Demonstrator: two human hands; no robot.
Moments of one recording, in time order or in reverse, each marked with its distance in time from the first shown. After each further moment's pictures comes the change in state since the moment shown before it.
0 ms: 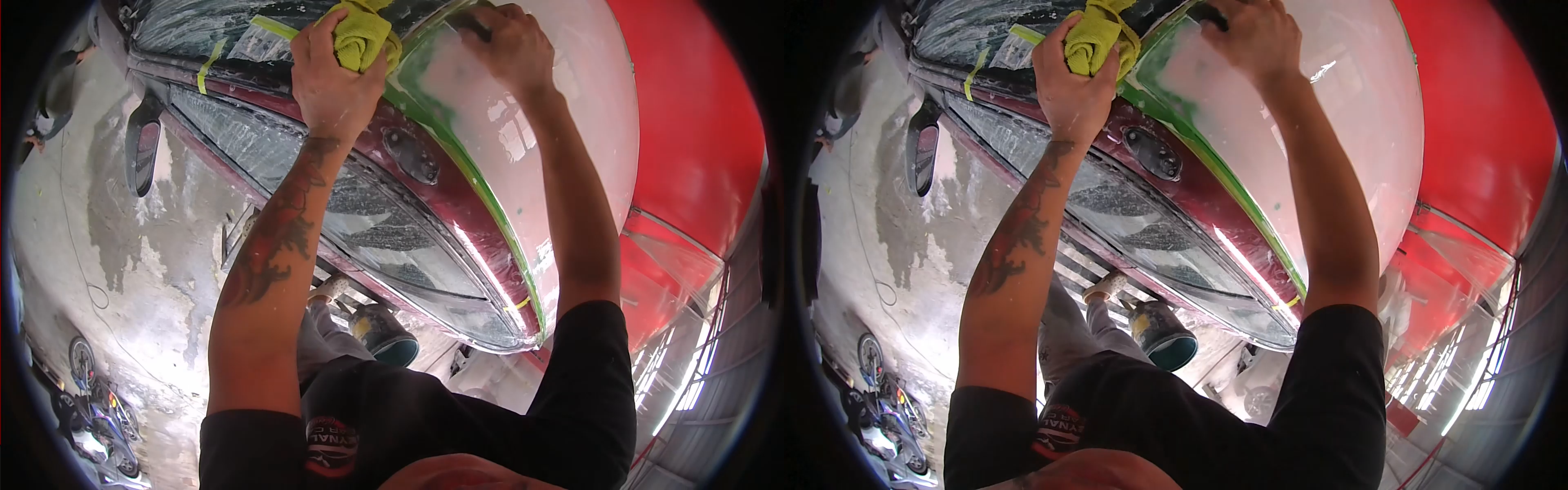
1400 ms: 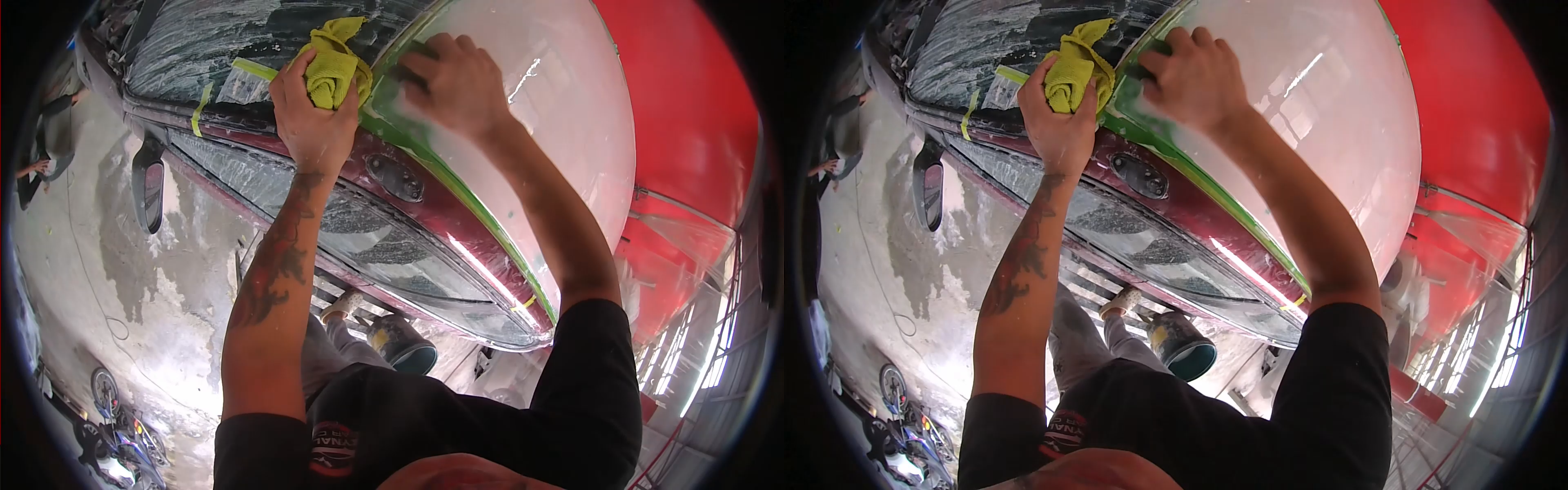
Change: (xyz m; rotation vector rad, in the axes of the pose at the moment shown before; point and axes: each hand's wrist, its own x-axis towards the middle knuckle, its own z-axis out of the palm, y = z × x) left_hand 0.002 -0.002 -0.001 0.001 -0.074 -0.006; right_hand -0.020 -0.031 -0.009 0.004 -0.084 -0.111
